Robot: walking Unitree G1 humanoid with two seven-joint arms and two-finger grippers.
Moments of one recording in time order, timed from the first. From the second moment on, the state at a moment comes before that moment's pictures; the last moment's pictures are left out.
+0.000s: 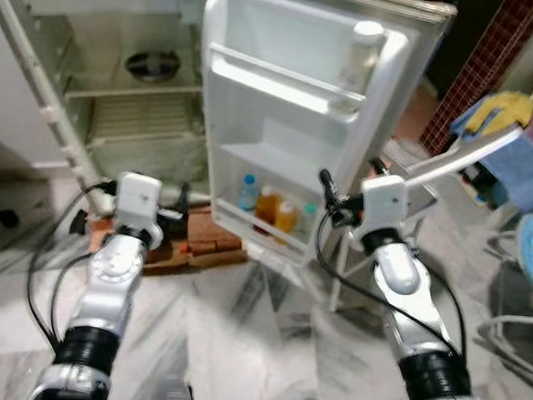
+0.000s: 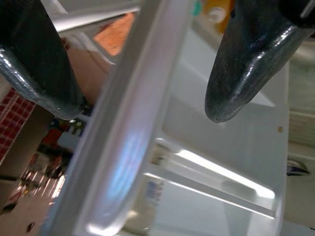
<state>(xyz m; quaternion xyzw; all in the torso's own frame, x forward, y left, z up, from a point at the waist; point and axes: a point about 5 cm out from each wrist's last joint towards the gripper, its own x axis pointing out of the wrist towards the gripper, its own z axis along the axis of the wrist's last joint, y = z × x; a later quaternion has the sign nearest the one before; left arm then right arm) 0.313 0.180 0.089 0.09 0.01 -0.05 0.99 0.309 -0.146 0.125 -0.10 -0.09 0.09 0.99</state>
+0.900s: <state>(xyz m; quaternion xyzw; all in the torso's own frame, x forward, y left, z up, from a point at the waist) 0.310 0.185 0.086 0.07 0.02 -0.04 1.00 0.307 -0.127 0.120 -0.09 -0.09 0.13 0.98</state>
